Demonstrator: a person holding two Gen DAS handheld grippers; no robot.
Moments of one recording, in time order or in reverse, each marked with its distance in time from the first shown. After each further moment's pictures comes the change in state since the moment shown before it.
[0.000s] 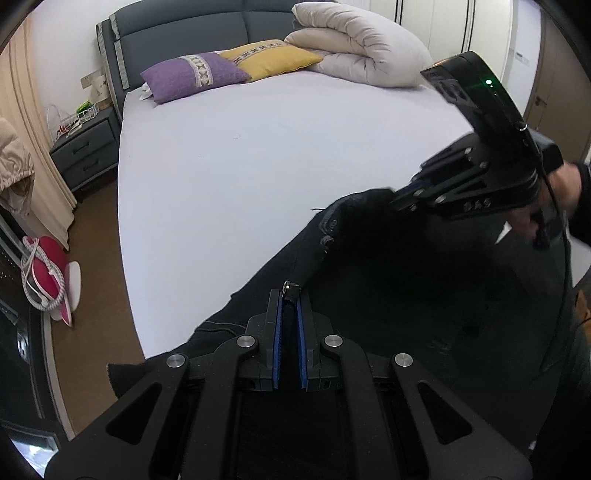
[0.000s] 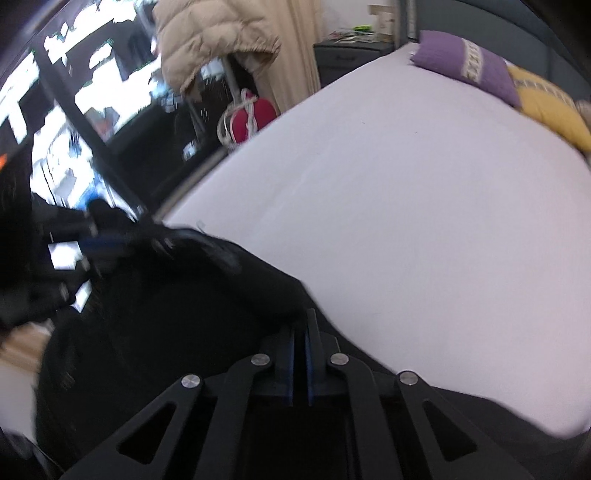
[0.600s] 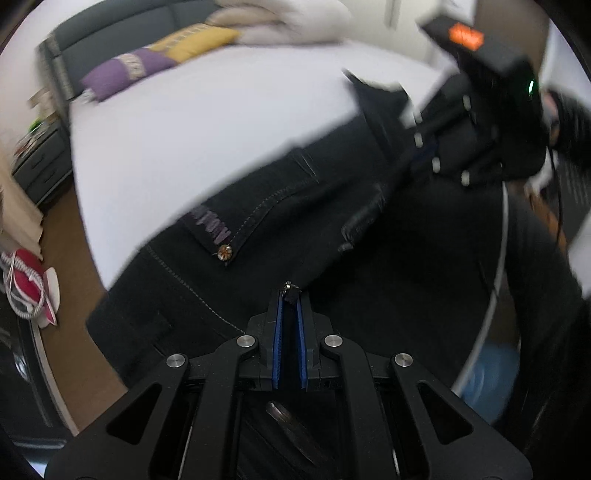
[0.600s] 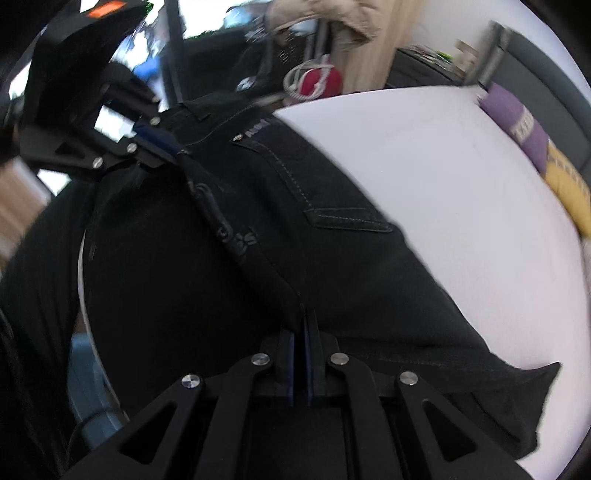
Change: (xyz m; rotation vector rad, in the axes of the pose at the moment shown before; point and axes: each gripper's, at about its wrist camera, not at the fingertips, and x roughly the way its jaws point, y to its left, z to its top) left arm -0.084 -0.112 -0.142 0.228 0.133 -0.133; right arm -0.052 0.138 -0.155 -0.447 0.142 -0.158
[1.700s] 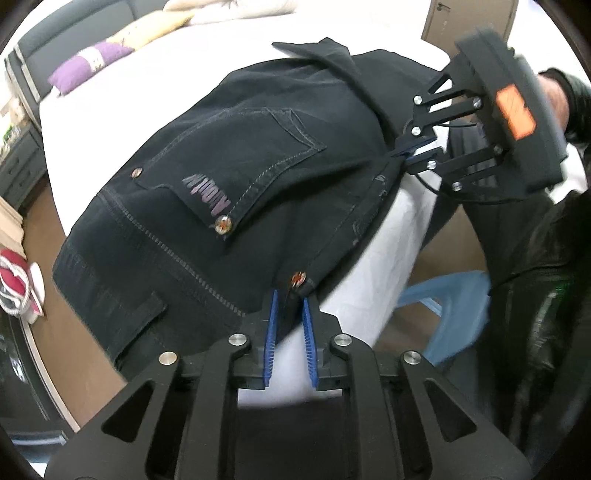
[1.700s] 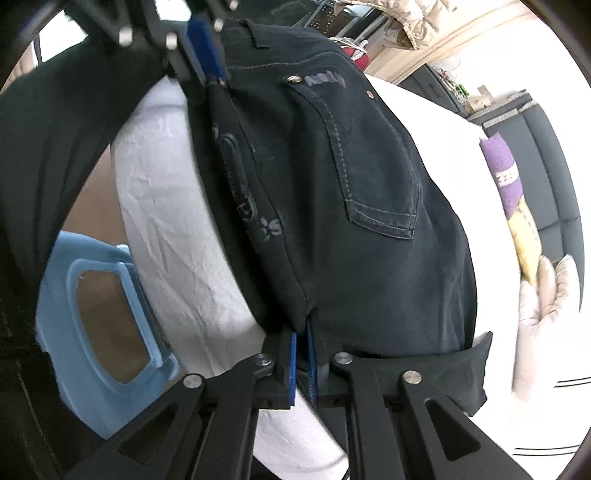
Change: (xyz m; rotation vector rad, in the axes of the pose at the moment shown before) left arm -0.039 -0.066 -0.054 0.056 0.099 -0.098; right arm 0.004 0.169 -0.059 -0.239 0.148 -0.313
